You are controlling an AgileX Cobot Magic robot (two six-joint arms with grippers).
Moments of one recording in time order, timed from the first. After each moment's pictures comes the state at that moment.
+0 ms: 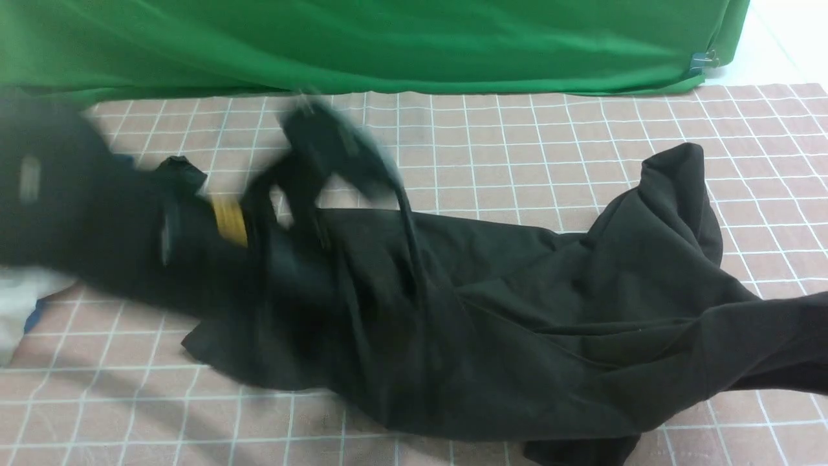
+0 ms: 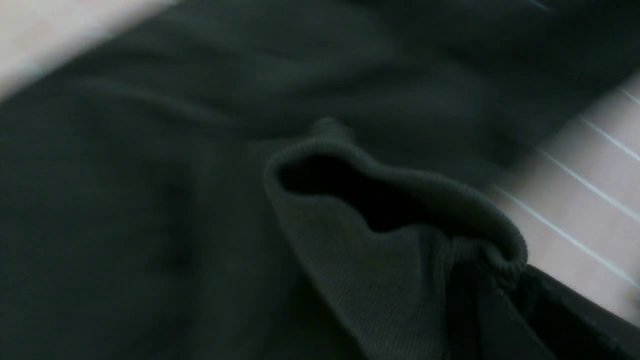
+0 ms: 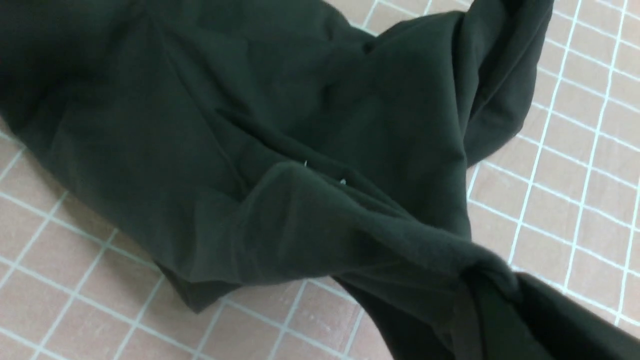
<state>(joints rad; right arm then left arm) 0.56 0.72 -0.81 -0.28 1.03 0.23 -0.65 1.19 -0.91 -0.46 0.82 0.56</state>
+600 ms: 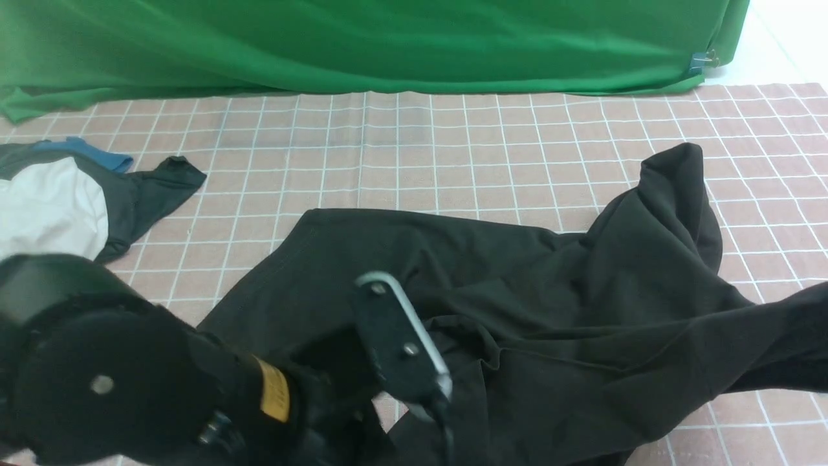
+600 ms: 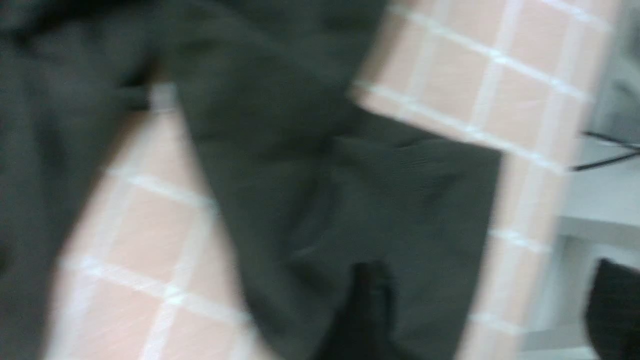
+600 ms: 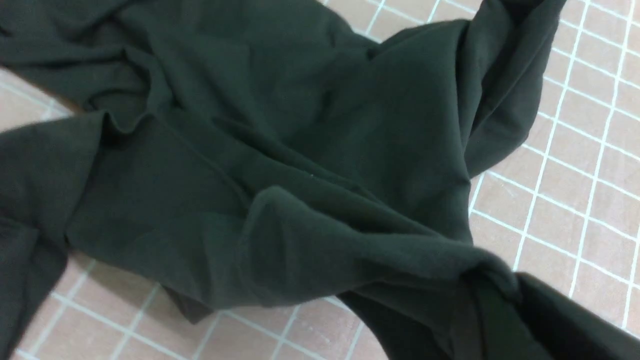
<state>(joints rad) 0.56 0.78 -0.81 -0.28 1.00 0.21 -0.78 1.19 -0.78 -0.31 0.81 0.48</state>
